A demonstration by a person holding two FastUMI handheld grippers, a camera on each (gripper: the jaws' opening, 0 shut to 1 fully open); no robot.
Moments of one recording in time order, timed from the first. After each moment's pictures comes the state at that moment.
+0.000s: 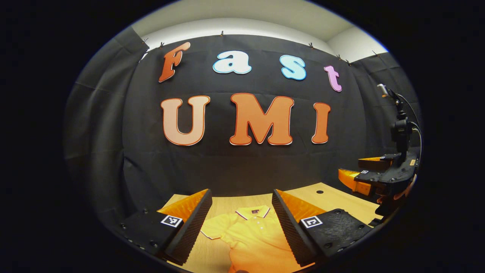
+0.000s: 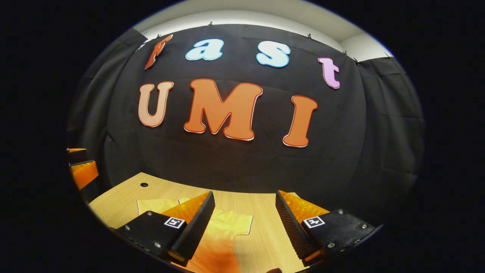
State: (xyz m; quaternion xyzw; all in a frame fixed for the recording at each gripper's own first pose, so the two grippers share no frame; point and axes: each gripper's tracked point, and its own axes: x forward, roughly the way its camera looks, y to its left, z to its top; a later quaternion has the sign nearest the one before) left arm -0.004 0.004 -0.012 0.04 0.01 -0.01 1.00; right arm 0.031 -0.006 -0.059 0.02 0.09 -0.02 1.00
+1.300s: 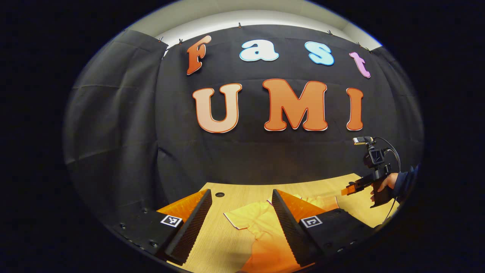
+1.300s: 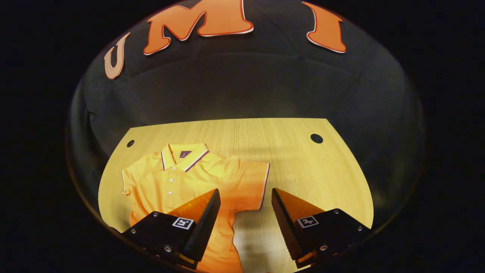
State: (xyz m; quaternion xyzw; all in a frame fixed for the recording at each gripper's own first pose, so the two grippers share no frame) left arm -0.013 0.057 -0.044 0.05 0.07 0.15 0.99; right arm 0.170 0.008 -0.282 0.07 0.42 0.07 0.90
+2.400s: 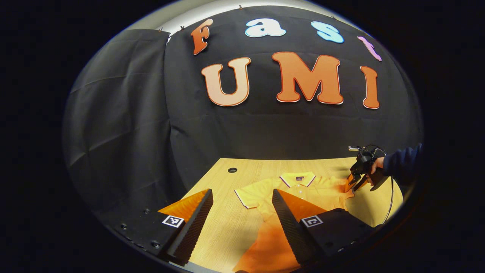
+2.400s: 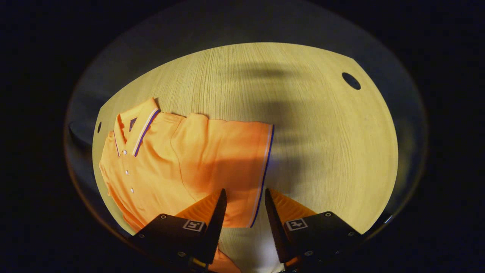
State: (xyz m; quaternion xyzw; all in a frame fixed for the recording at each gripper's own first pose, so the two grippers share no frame) left arm -0.016 0.053 -0.098 0.05 0.17 0.20 0.96; right arm 0.206 0.009 -0.422 0.09 0.66 0.07 0.74
